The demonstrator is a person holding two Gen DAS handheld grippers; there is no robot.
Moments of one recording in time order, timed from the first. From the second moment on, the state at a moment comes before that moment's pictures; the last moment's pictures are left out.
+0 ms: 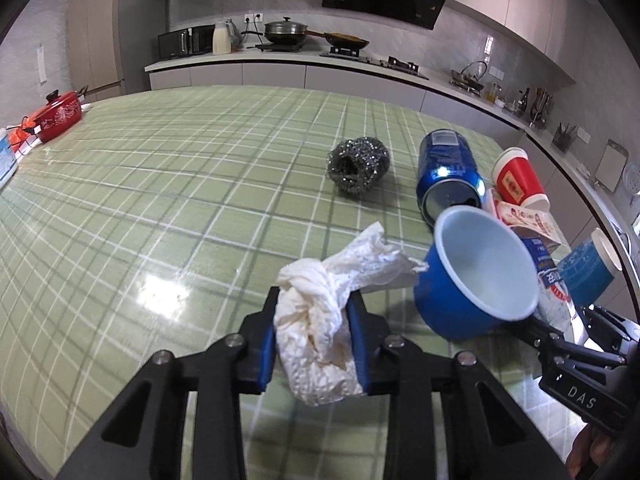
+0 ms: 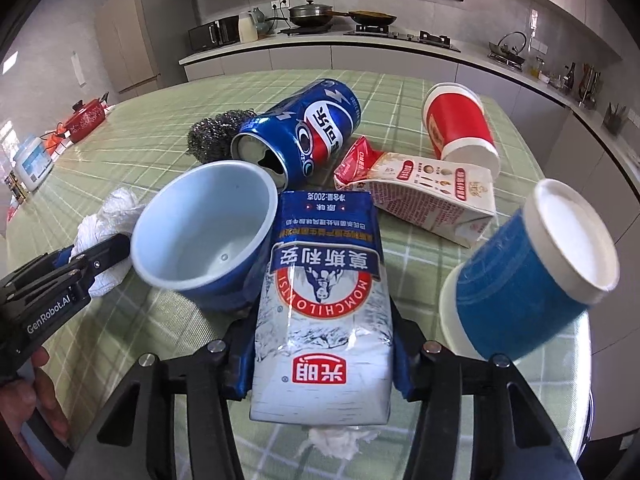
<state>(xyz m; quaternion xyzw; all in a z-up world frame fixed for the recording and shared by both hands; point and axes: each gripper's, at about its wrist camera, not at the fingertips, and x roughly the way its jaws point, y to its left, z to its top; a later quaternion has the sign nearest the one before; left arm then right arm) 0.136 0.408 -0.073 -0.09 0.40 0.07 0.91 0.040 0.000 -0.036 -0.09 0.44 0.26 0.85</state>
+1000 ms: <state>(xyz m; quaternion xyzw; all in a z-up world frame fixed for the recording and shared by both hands) 0.062 0.241 -0.017 -0.08 0.36 0.01 0.93 -0.024 -0.203 0.031 -0.04 0.40 0.24 0.89</state>
